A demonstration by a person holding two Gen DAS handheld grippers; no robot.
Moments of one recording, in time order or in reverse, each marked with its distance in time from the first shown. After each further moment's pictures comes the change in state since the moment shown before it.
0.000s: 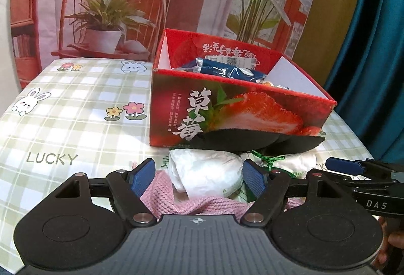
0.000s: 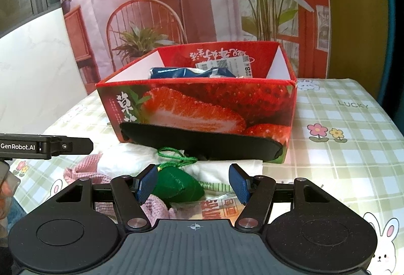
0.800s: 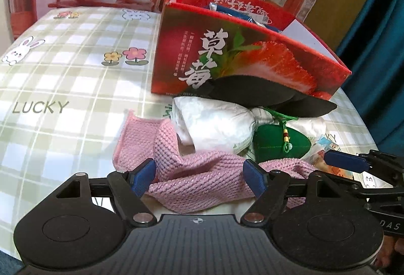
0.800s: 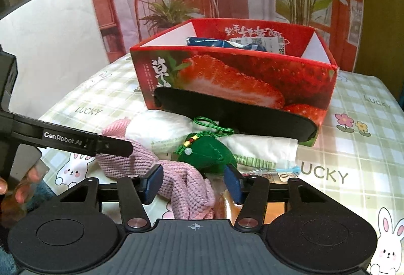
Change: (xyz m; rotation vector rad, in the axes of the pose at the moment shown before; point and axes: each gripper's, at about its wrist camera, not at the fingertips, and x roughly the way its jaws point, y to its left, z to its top) left arm 0.028 0.021 -0.025 -0.081 0.197 -0.042; right arm 0.002 0.031 -0.010 -0.105 0.125 0.082
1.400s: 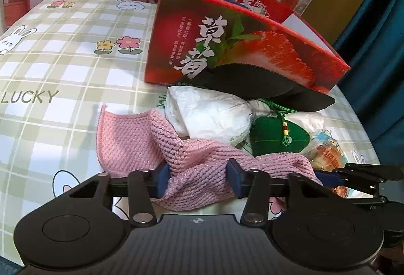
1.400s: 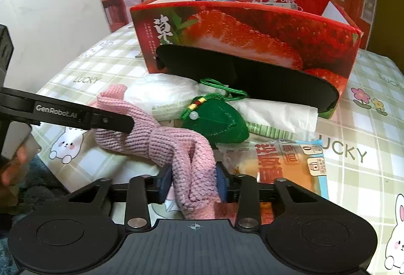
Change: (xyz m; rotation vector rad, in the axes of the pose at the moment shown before) left arm 0.009 0.005 -0.004 -0.015 0.018 -0.043; right arm 0.030 -0.002 -0.014 -0.003 0.137 0.021
